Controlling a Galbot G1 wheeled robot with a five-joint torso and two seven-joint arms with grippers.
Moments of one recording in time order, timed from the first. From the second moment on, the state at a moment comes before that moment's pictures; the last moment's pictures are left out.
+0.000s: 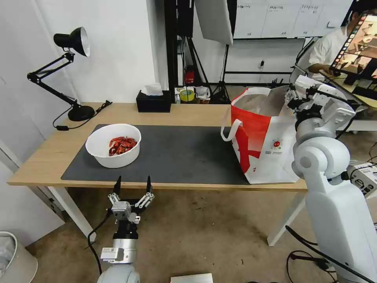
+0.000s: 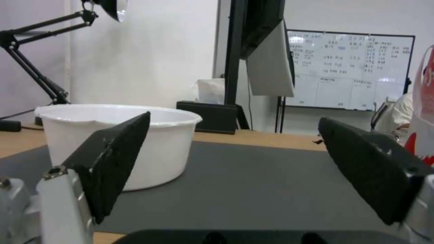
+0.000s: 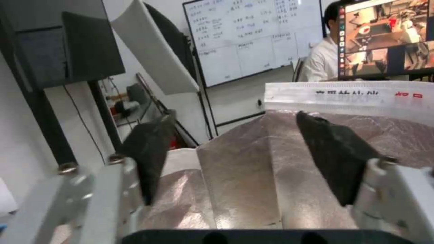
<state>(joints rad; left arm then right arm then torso) 1.60 -1.54 -0.47 -1.99 -0.05 -0.44 -0.03 -0.75 1.12 0.46 2.02 0.72 -0.45 0.61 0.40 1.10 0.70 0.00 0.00</state>
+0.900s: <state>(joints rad) 1.59 -1.53 -0.47 -1.98 -0.06 -0.44 -0.04 -0.83 1.10 0.46 2.08 0.58 -0.24 0.36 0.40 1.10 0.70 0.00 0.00</state>
